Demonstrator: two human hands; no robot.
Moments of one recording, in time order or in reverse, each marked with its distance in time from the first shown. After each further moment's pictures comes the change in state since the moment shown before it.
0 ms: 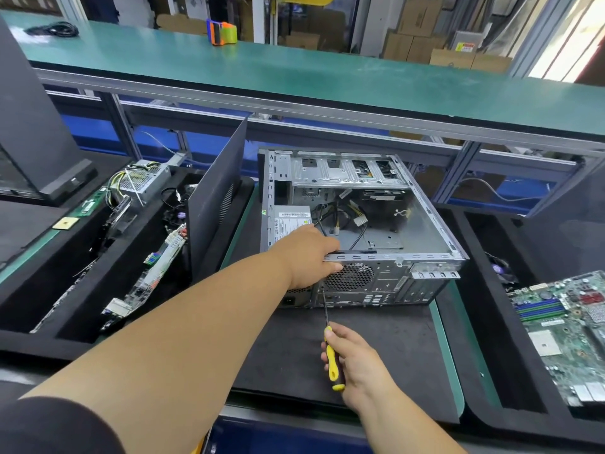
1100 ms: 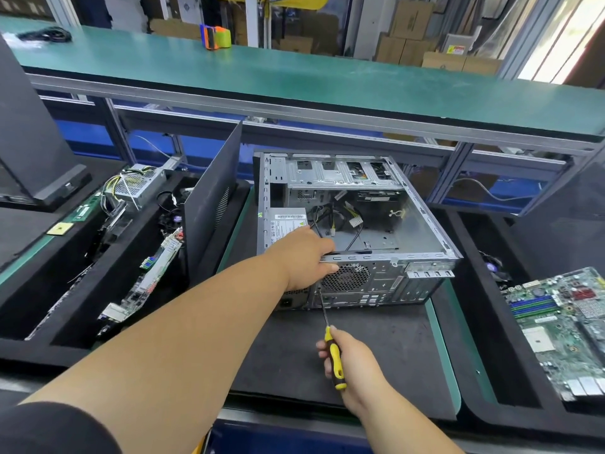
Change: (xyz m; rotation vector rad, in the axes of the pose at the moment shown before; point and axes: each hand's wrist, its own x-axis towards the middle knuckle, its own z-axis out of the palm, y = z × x) left_hand 0.002 -0.001 0.002 0.026 0.010 0.006; right_hand -0.011 -0.007 0.005 -0.204 0.060 0.050
